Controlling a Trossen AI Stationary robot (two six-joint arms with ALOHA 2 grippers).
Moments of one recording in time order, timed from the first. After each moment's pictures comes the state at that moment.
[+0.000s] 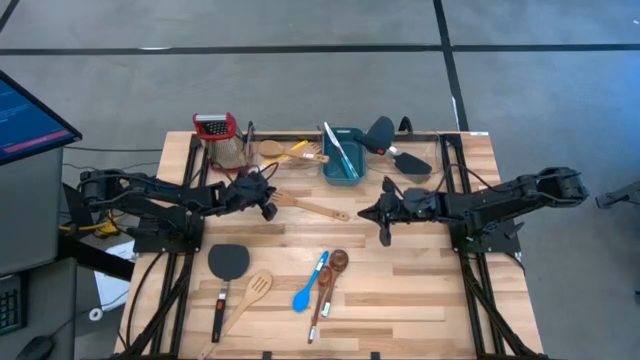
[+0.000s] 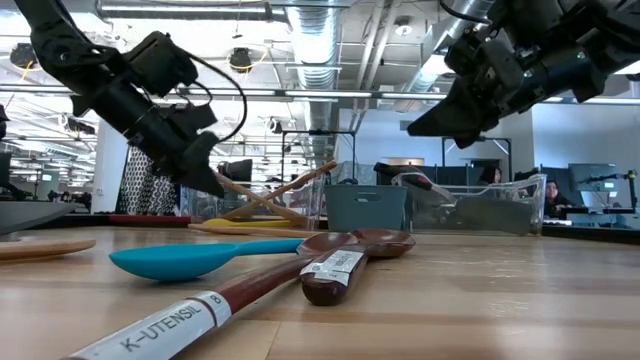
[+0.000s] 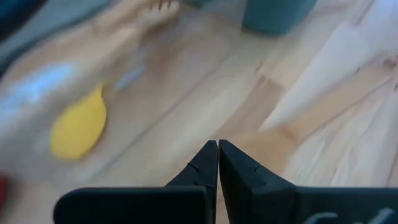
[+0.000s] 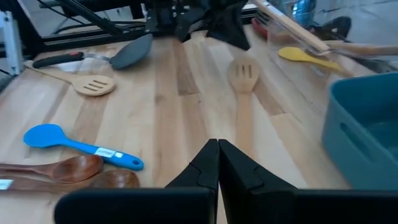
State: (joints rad) left arm 0.24 1.28 0.32 0.30 -0.39 -0.27; right arm 0.00 1.20 0.38 0.45 0.11 0.13
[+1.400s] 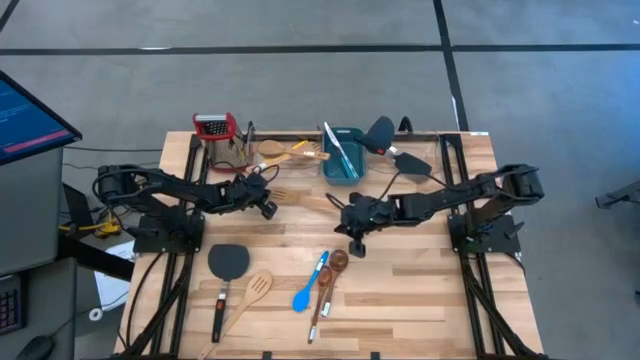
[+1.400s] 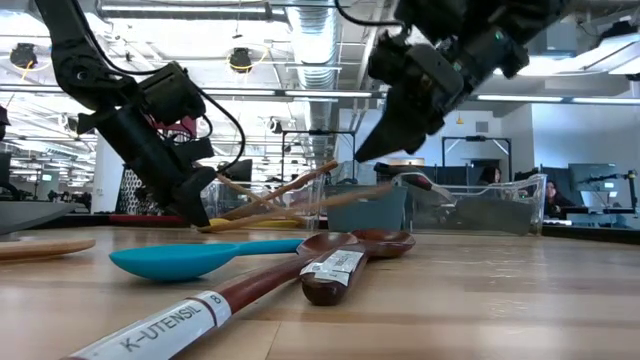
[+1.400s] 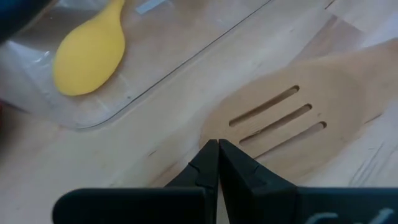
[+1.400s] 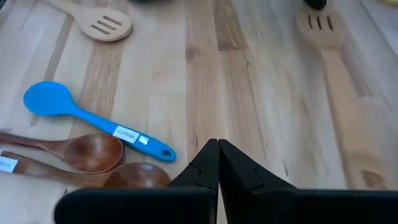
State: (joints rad) left arm 0.30 1.46 0.32 0.26 -0.36 -0.38; right arm 0.06 1.59 0.84 0.05 0.03 0.13
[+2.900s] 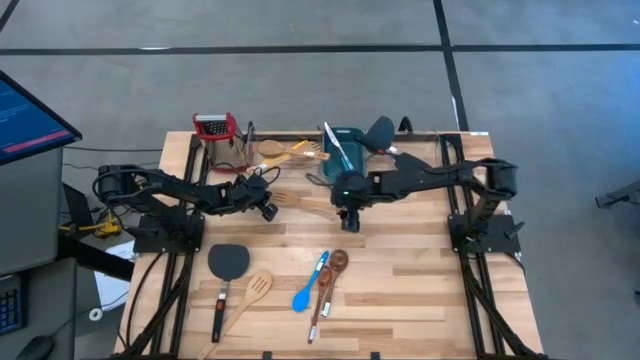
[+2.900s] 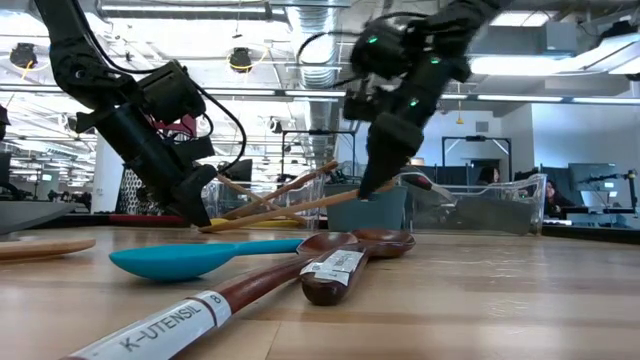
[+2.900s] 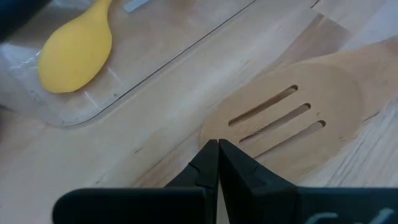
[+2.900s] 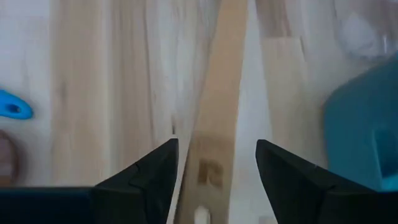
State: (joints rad) left arm 0.27 1.46 0.32 0.26 -0.36 -0.40; right arm -0.13 1.78 1.12 -0.38 0.05 -0.09
